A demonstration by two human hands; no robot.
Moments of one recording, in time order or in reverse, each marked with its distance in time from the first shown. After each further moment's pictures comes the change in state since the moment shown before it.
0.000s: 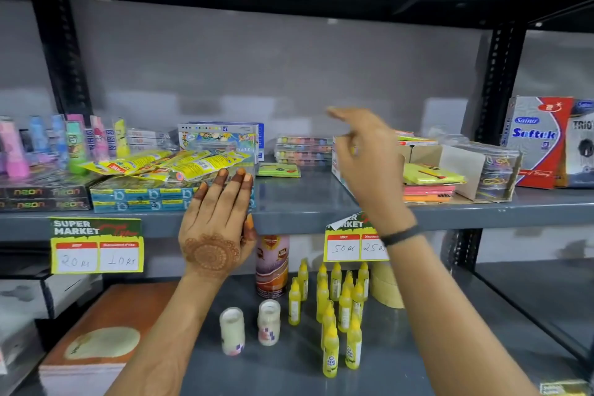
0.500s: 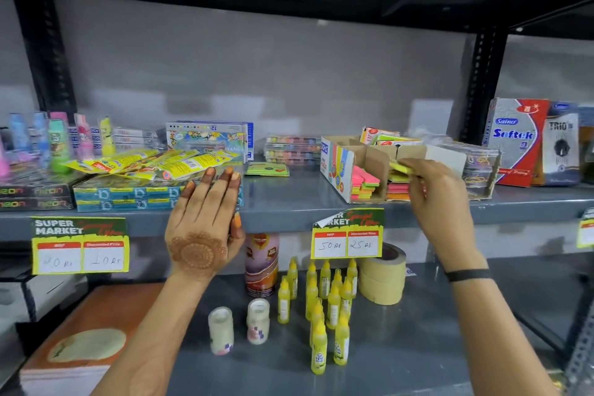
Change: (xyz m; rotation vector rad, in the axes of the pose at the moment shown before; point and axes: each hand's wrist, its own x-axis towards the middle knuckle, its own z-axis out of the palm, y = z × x) left_hand -0.001 0.000 -0.001 -0.021 -0.008 0.003; right_hand -0.044 0.101 -0.060 -0.373 -0.082 0.067
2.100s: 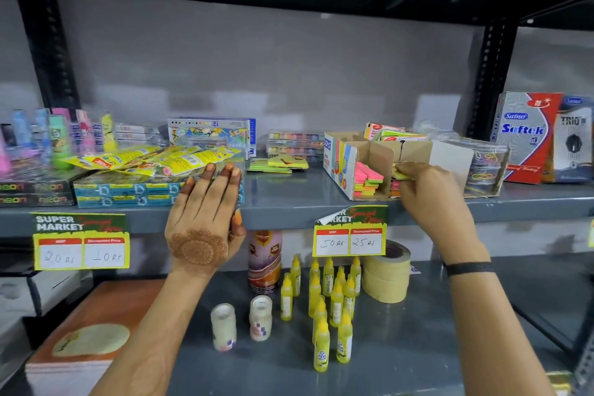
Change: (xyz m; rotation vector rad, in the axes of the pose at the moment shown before) left_hand -0.002 -0.001 0.002 0.021 0.011 0.007; right_hand 0.006 -0.013 0.000 -0.109 -0.240 0.102
